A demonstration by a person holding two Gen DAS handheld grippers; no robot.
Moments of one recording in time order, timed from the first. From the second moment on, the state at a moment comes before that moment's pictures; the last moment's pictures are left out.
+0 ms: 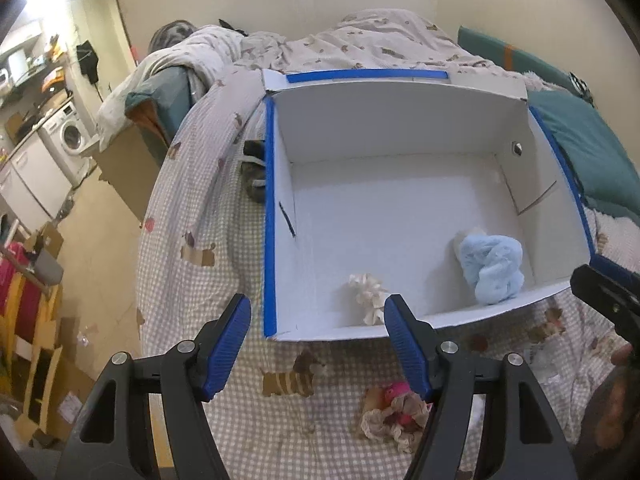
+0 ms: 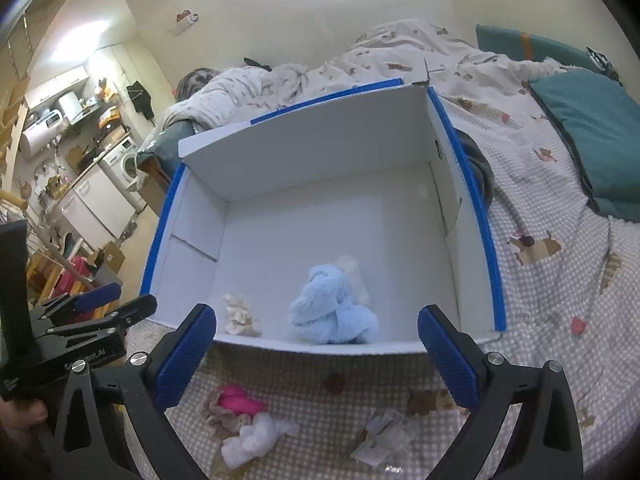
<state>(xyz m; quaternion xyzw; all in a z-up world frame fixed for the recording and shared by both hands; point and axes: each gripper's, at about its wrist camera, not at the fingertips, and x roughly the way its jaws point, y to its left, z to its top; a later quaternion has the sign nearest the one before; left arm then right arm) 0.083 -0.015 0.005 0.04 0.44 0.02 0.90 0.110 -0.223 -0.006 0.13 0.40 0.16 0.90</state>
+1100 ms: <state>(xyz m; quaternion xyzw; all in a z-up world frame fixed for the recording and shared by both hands) 0.038 0.017 -0.048 -0.04 0.55 0.04 0.83 0.056 -0.235 -0.036 0.15 0.48 0.15 0.85</state>
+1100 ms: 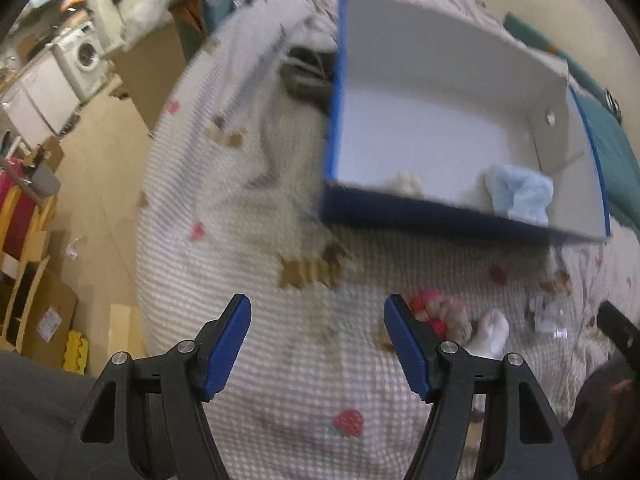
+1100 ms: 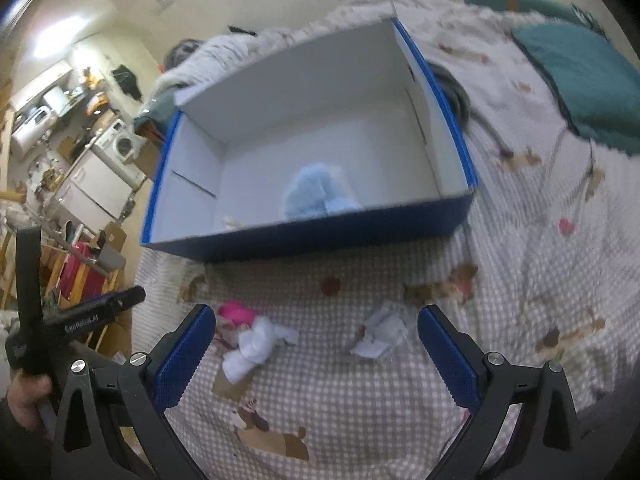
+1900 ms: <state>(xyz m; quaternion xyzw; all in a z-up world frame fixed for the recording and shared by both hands) 0.067 -0.035 -0.117 -0.03 0.63 -0.06 0.78 0.079 -0.231 -0.072 0.19 0.54 0.13 0.81</state>
